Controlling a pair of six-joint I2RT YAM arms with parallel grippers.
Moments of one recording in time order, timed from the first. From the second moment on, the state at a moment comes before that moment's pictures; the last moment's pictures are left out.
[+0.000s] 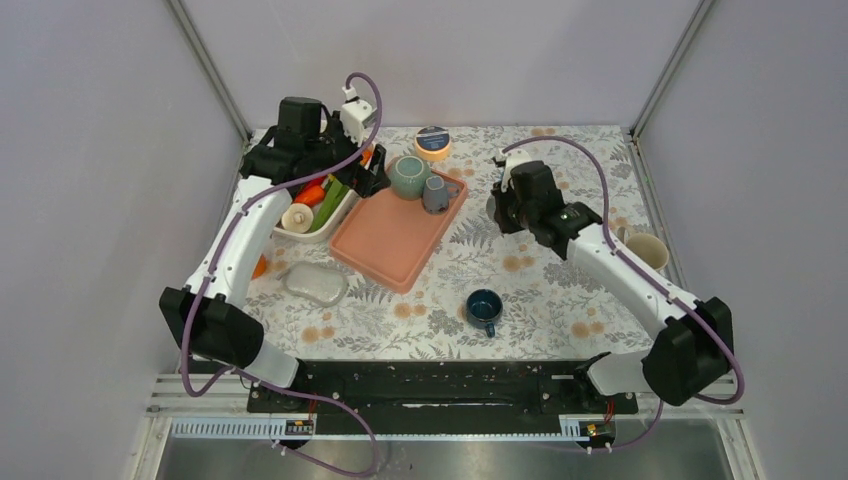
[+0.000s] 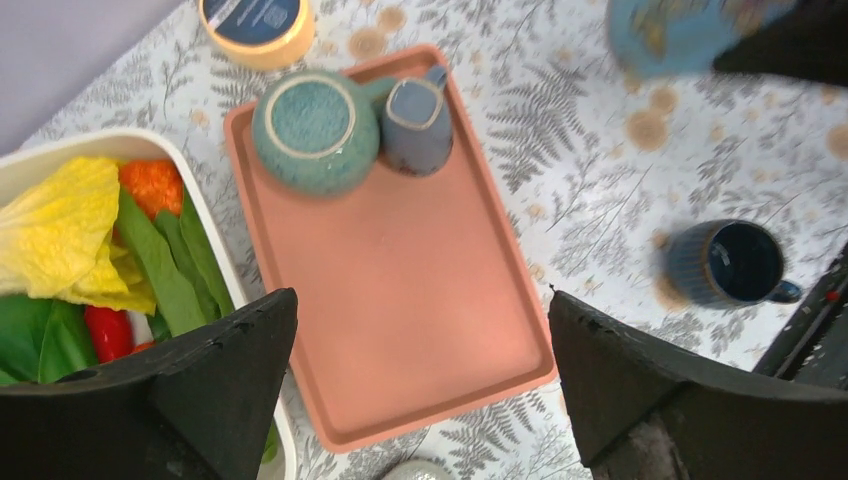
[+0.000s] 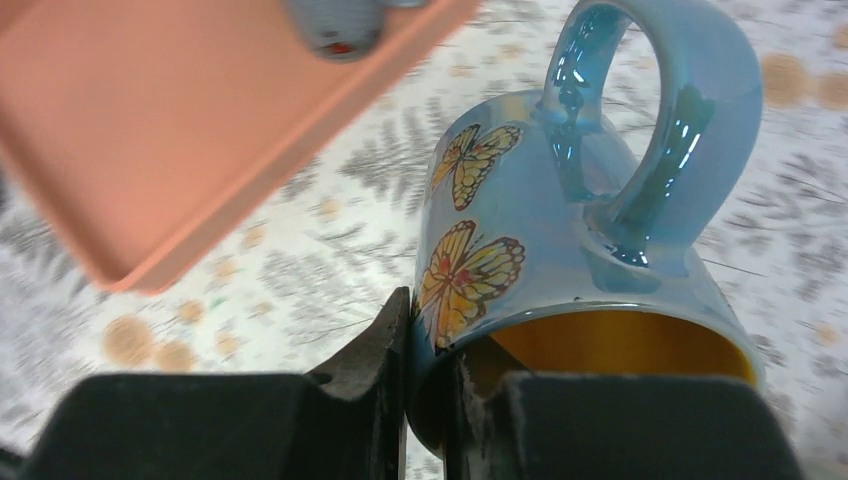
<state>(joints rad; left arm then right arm) -0.26 1.51 1.65 -0.74 0.53 0.28 0.54 1.33 1.10 -0.41 0.06 0.15</state>
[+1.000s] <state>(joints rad) -0.30 1.76 1.65 -0.82 0.39 0.52 -0.06 2.21 1.98 -0.91 0.11 -0.03</state>
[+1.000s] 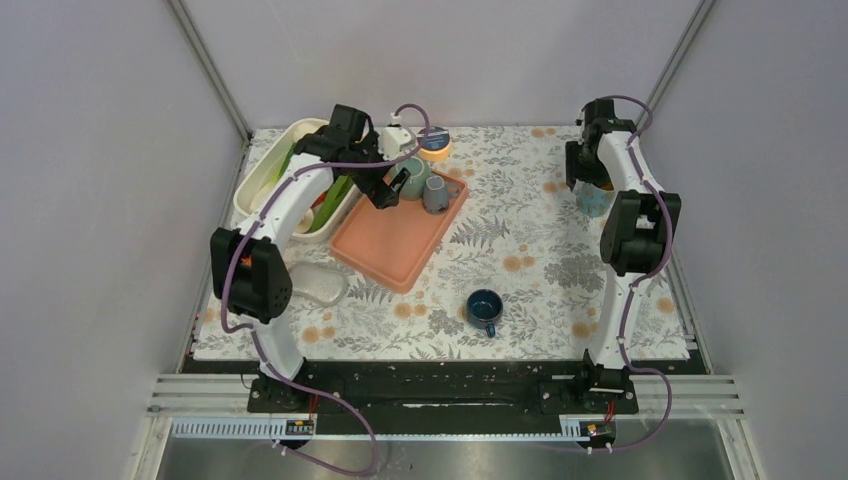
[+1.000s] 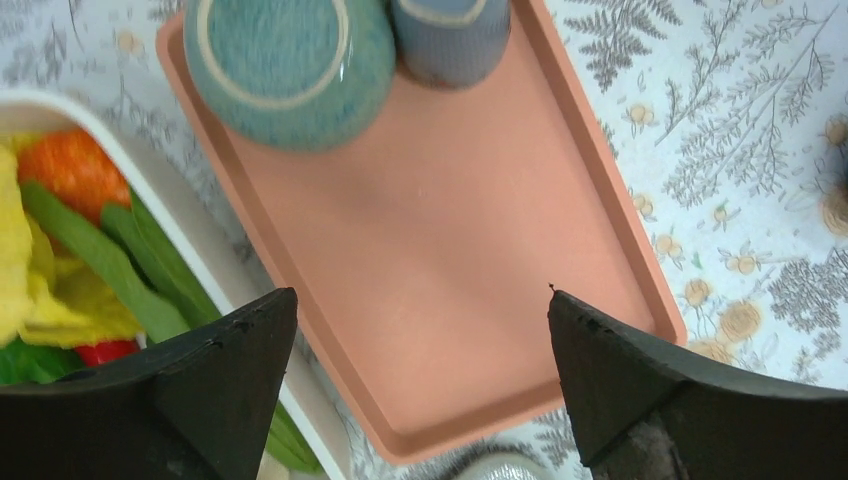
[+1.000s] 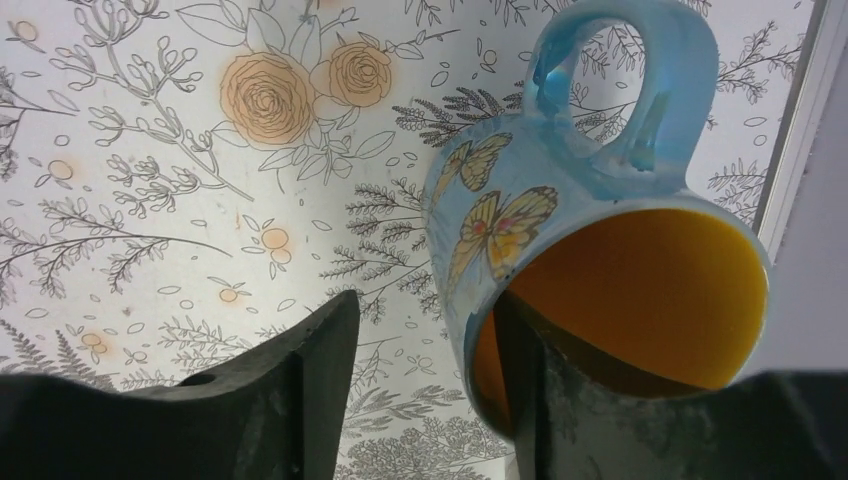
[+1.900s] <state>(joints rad) -0.54 2.43 2.33 -0.80 0.23 0.50 -0.05 1.76 1.63 -0.84 0.06 -0.01</state>
